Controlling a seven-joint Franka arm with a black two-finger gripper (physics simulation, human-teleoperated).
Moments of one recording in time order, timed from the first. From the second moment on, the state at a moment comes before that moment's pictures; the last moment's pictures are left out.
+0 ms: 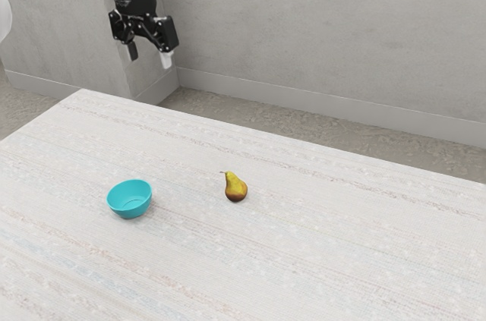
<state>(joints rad) -0.20 0.23 0.26 -1.24 -0.05 1.45 0.09</state>
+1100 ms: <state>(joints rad) -0.28 0.82 0.20 -1.08 -0.04 1.70 0.15</state>
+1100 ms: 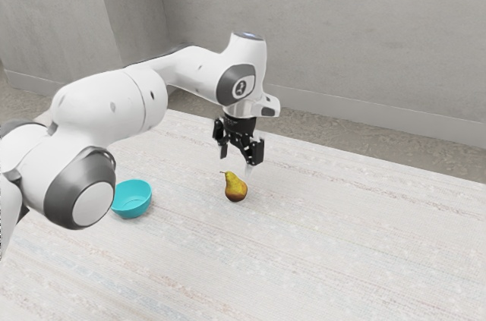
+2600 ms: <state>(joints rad) -0.26 0.91 0.20 -1.11 -0.12 1.69 0.19</state>
